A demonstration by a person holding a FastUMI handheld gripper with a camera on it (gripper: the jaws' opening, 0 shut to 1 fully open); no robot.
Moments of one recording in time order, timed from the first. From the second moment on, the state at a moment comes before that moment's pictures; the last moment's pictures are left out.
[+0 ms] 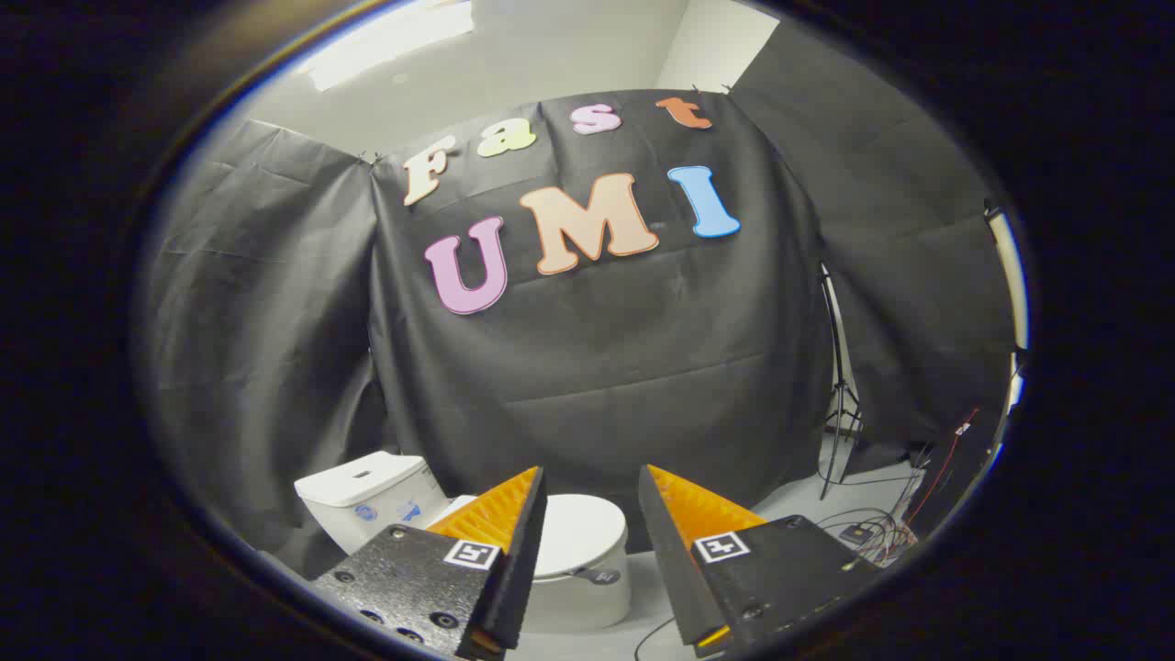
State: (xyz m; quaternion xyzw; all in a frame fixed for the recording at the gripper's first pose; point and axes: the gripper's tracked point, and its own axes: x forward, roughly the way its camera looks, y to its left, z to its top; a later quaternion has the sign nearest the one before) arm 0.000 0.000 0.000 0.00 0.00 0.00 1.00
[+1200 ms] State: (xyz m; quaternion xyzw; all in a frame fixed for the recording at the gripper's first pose) arm -0.007 -0.019 0.002 0.05 -0.03 -0.02 1.00
